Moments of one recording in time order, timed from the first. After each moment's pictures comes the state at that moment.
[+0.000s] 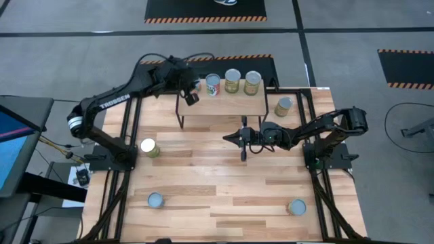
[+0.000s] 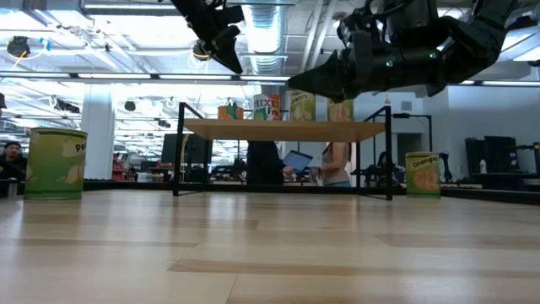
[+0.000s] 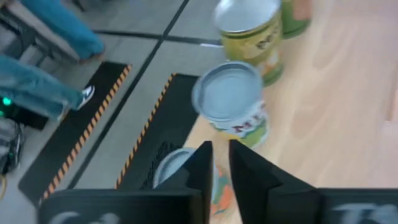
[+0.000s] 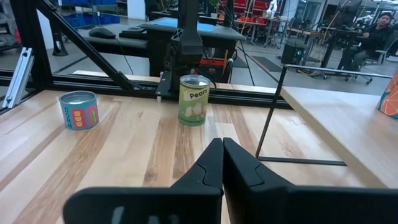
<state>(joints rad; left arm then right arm) 0.52 1.47 1.45 -0.62 -0.19 0.31 -0.07 1.56 0.55 0.95 0.00 -0.11</state>
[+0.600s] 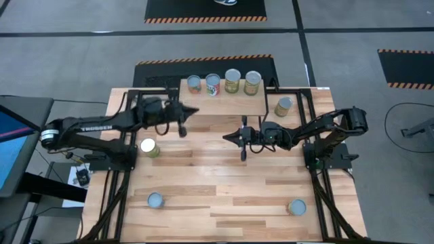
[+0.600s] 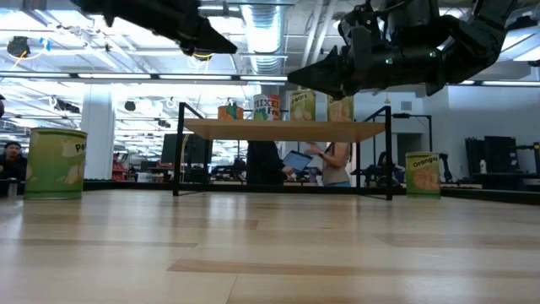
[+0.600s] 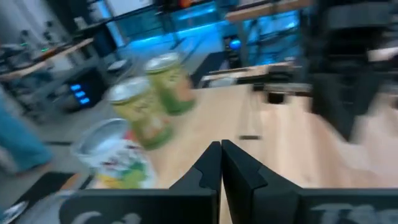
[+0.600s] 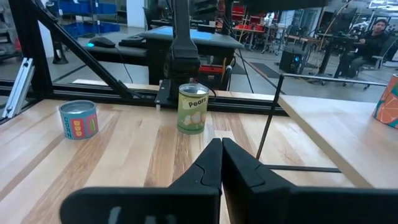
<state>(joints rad) 0.28 1.07 0.74 0.13 -0.07 0.26 -0.07 1.56 0.55 0.98 0.00 -0.09</state>
